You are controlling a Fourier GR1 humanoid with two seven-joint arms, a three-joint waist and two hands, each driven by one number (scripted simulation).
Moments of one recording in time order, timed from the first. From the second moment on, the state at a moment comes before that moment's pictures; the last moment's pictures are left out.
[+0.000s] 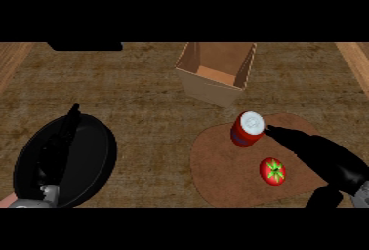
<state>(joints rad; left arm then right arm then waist) -0.02 0.37 -0.15 -1.51 0.00 0.25 0.08 -0.15 -0.74 0.40 -1.84 0.31 0.47 0.36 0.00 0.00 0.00</state>
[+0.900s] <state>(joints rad) 0.00 0.30 -0.04 -1.53 -0.08 0.14 0.08 -0.06 -0.54 0.29 -1.79 0.58 0.55 0.23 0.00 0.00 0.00</state>
